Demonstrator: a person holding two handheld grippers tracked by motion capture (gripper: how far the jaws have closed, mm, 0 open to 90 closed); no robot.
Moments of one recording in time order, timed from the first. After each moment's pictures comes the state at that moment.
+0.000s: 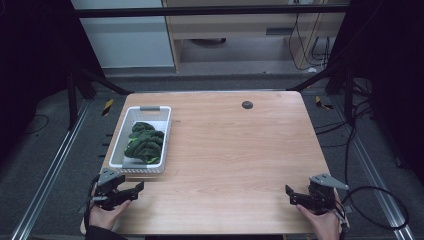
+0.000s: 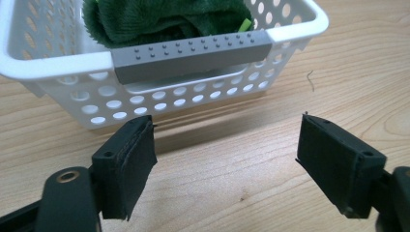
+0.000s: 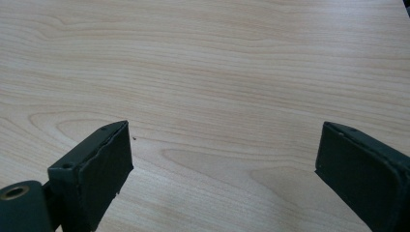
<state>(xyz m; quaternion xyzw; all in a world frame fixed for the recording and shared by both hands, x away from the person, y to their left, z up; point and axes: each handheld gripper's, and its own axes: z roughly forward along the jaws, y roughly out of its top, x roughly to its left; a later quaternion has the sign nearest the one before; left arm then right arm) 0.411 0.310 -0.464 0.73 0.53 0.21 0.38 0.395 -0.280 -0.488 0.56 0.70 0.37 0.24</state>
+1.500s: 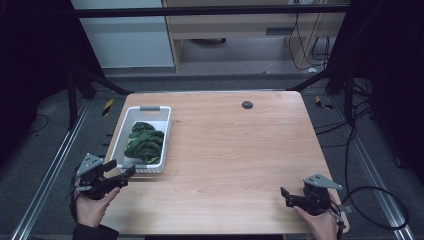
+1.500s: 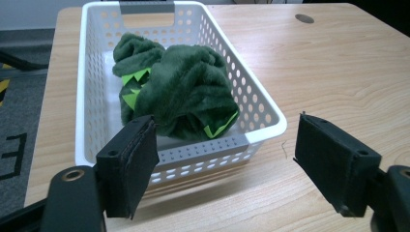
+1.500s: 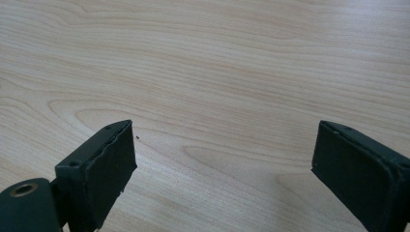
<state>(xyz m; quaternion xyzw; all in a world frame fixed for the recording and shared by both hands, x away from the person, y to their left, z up) 0.414 0.319 -0.402 0.70 0.51 0.24 0.44 0.395 -0.269 -0.492 0.53 0.72 0.37 0.23</state>
